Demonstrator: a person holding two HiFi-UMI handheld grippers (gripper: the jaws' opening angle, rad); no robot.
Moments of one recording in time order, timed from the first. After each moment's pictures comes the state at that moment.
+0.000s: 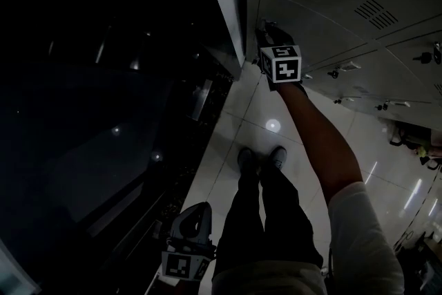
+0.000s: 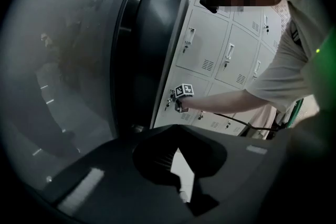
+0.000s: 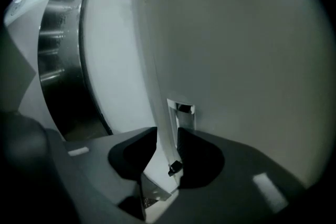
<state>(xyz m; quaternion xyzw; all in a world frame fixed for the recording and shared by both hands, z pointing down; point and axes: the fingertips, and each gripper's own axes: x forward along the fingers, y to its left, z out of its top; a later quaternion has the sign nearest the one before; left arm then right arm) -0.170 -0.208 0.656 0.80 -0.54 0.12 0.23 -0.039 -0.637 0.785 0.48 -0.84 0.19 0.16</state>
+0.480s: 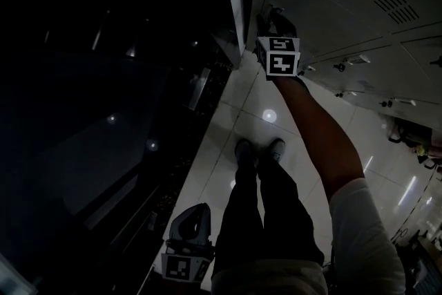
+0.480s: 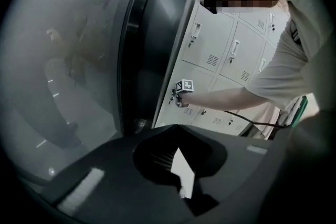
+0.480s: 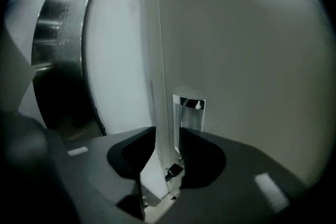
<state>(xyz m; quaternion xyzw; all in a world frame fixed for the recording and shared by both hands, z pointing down) -0.178 -0.188 0.691 0.78 -0.55 0.13 0.25 -0.046 -0.641 0.786 0.52 -0.82 0.15 0.15</state>
